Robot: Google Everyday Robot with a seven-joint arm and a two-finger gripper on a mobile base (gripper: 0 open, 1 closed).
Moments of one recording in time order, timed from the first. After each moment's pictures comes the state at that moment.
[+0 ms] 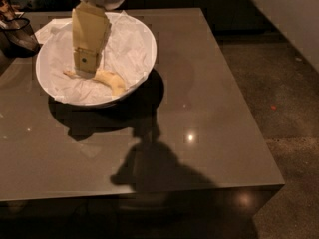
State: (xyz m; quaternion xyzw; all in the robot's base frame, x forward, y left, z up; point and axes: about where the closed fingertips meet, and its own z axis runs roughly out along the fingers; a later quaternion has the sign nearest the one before) arm 0.499 0.086 1.044 -0.64 0.74 -0.03 0.23
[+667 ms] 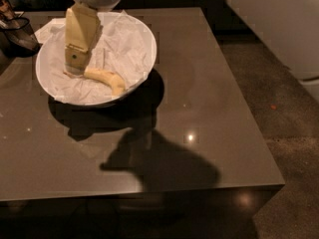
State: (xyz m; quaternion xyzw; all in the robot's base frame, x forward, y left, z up) arm 0.520 0.101 1.028 -0.62 0.76 0.02 0.21
